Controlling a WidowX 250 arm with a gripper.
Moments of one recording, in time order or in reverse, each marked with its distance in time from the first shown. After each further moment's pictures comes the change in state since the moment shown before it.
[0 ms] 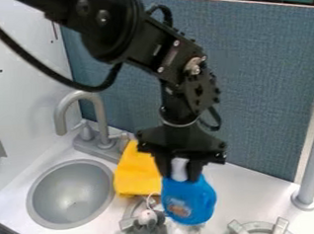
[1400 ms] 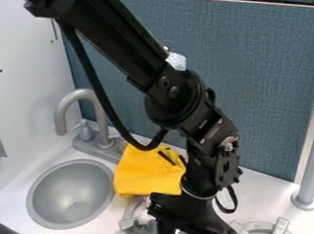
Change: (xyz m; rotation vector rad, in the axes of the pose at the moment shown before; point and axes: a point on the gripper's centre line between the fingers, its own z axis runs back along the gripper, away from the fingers) arm -0.062 -0.019 -0.062 0.088 0.300 -0.256
